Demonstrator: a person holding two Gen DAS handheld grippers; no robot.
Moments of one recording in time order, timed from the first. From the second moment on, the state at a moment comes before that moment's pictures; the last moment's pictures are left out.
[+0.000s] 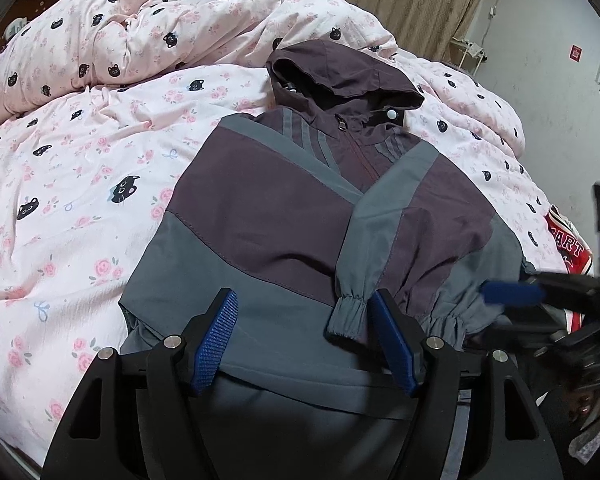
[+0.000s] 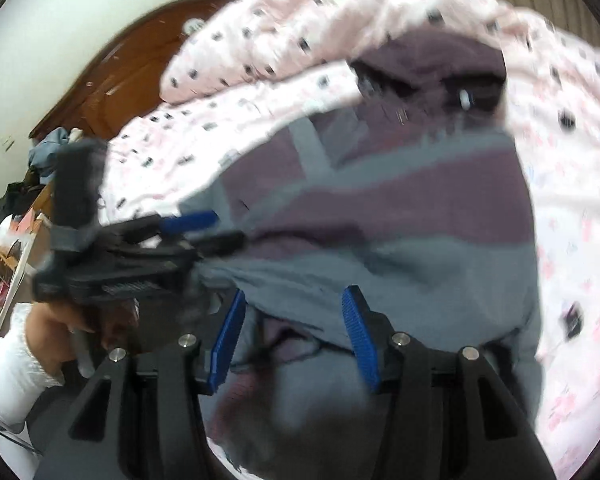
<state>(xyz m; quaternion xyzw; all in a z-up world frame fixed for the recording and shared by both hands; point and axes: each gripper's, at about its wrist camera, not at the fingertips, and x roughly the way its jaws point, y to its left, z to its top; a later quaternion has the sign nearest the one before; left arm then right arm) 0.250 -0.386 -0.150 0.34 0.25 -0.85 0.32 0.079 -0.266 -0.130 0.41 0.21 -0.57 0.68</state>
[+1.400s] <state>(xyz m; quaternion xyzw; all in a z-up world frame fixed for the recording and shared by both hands) 0.105 -0.621 -0.091 0.32 0.17 -0.90 0.23 -0.167 -0.425 -0.060 0.40 0.12 -0.61 0.67</state>
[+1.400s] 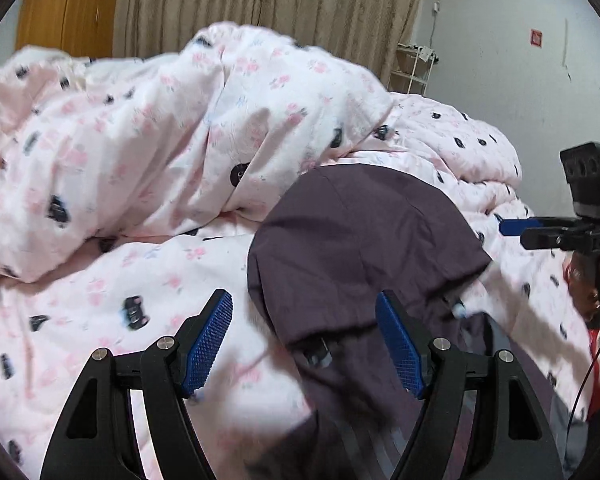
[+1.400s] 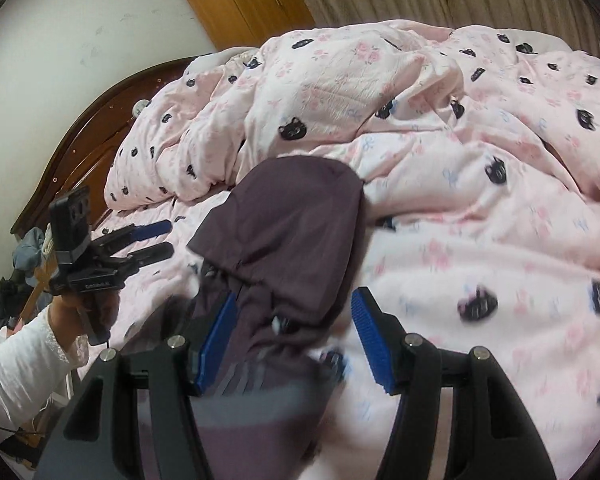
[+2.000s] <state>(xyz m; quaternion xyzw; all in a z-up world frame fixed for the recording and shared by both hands) 0.068 -0.684 -0.129 0.33 0.23 -0.90 0.19 -0.212 -0.510 -0.100 0.44 0.11 -0.59 0.67</state>
